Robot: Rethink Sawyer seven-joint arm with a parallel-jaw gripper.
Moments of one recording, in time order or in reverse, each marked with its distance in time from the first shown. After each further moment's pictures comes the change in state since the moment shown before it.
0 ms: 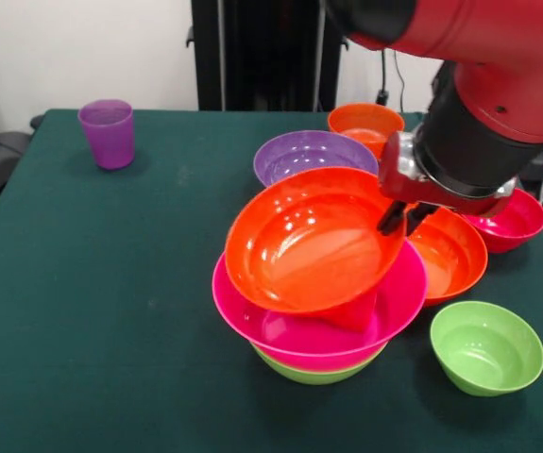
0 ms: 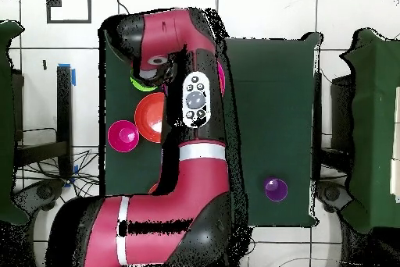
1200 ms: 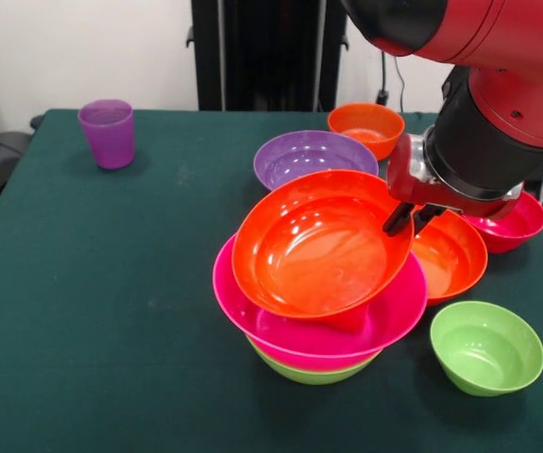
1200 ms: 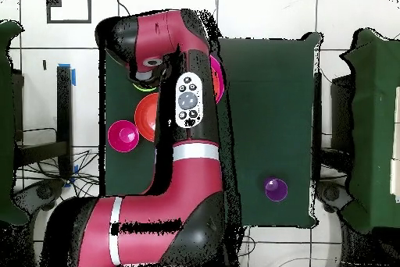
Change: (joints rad) arm 0.019 0.012 -0.024 -0.008 0.007 0.000 0.000
